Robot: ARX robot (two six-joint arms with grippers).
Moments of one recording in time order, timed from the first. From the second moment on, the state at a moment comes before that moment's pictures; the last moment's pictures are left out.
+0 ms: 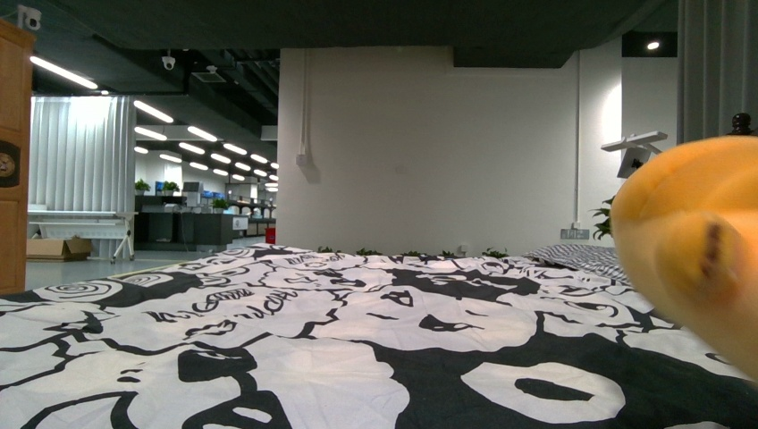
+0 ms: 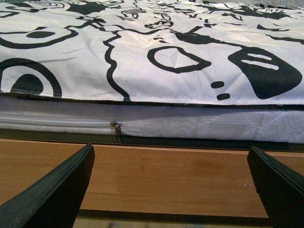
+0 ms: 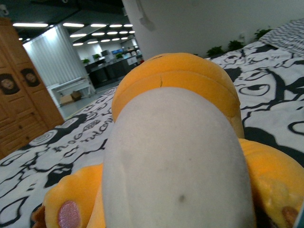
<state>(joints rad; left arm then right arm) 0.00 0.00 0.01 0.00 0.00 0.00 0.11 0.67 0.38 0.53 -0.13 0.36</state>
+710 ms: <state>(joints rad) 0.00 0.00 0.01 0.00 0.00 0.00 0.43 0.25 0.13 0.42 0.13 0.17</state>
